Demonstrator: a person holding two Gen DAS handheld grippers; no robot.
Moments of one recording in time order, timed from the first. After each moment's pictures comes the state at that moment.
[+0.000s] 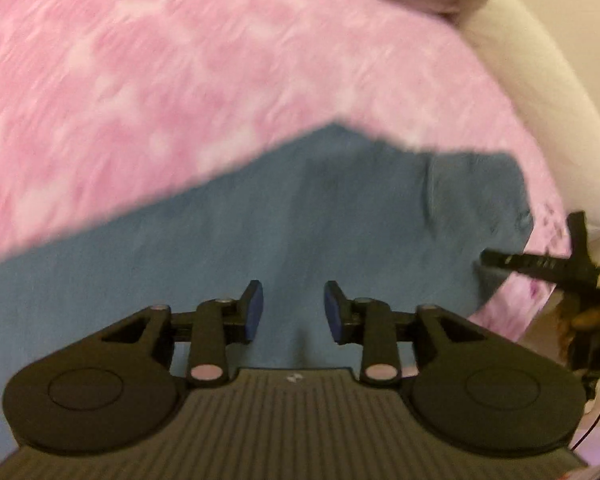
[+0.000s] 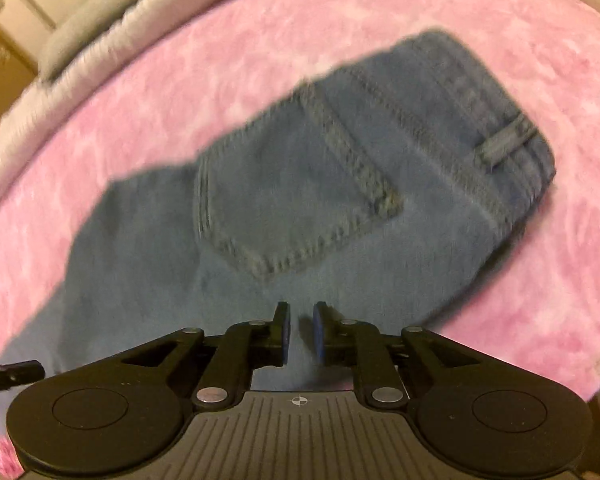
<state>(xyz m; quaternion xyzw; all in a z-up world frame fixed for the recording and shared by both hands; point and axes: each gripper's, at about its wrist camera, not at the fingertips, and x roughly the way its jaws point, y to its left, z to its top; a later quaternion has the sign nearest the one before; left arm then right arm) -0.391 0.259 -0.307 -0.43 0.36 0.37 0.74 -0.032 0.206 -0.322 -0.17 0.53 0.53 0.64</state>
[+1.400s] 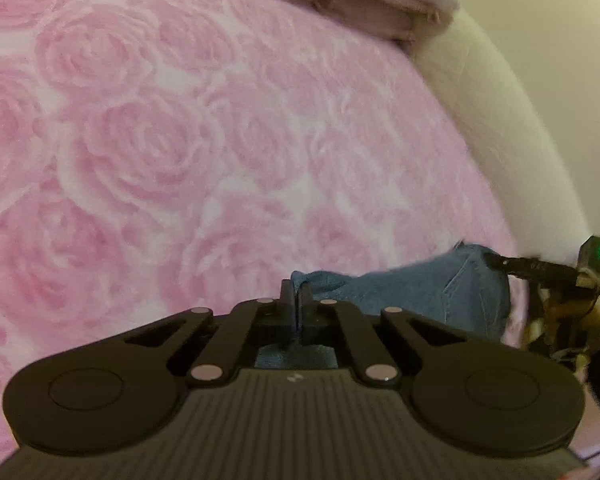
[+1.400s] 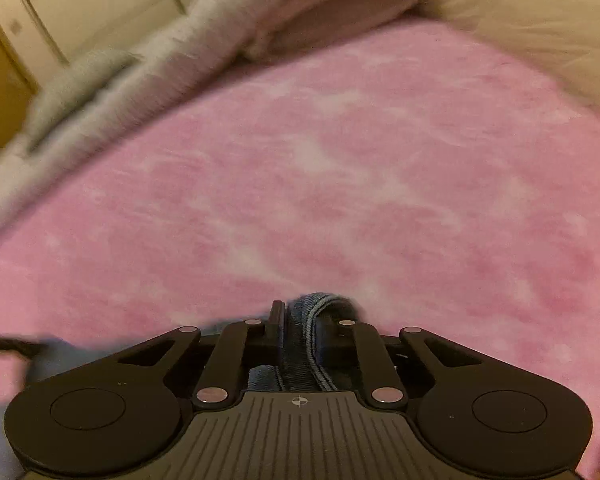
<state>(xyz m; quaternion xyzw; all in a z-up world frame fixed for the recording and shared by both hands) -0.318 0.392 -0.381 -0.45 0.32 0.28 0.79 0.127 0.290 -0.311 -0.17 0.47 0.53 0.69</state>
